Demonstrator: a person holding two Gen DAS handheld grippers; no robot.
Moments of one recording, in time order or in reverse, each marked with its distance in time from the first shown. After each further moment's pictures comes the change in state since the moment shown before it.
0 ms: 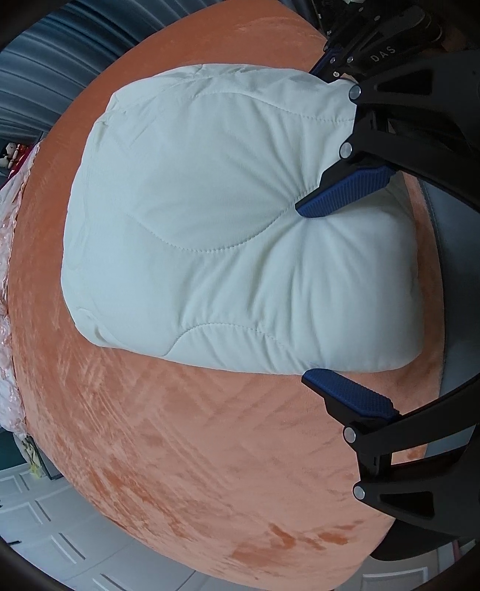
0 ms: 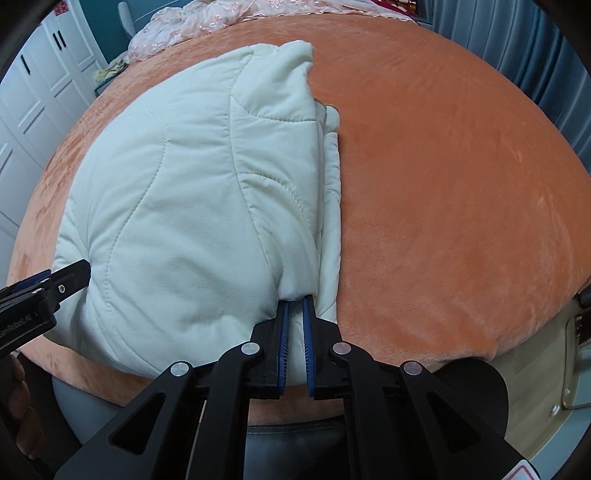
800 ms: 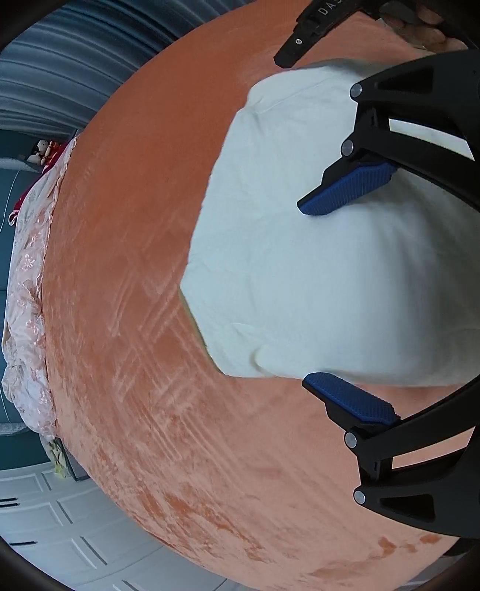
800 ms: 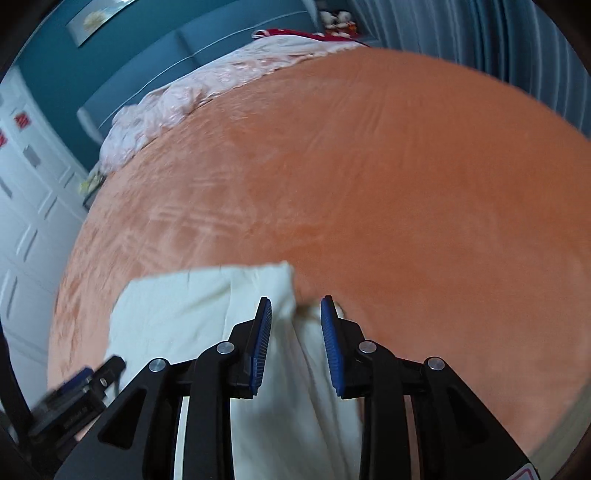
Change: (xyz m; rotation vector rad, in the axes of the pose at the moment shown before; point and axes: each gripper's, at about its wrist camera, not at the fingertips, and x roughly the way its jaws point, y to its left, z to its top) left arm 0.026 0.000 0.110 -0.007 -0.131 -0.033; right arm 0.002 -0.030 0.128 0.265 -0.226 0.089
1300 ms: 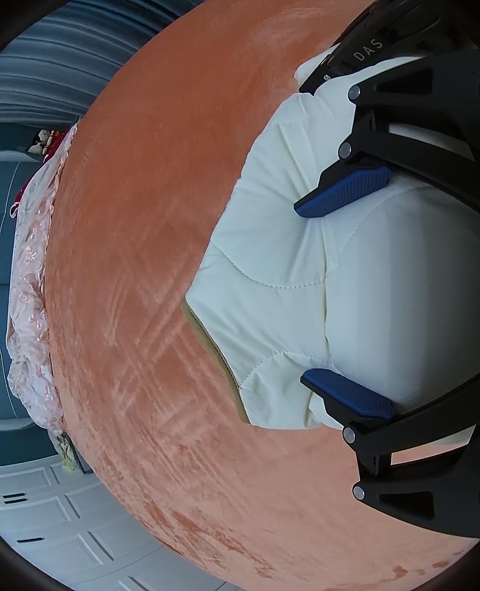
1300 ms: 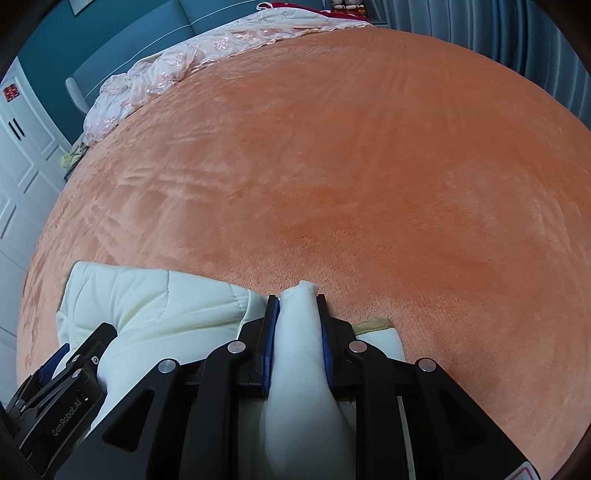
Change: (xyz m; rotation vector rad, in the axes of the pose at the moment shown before) left arm 0.082 -0.028 0.019 -0.014 -0.063 0.085; right arm 0.115 0.023 0.000 -0.013 0.060 -0.063
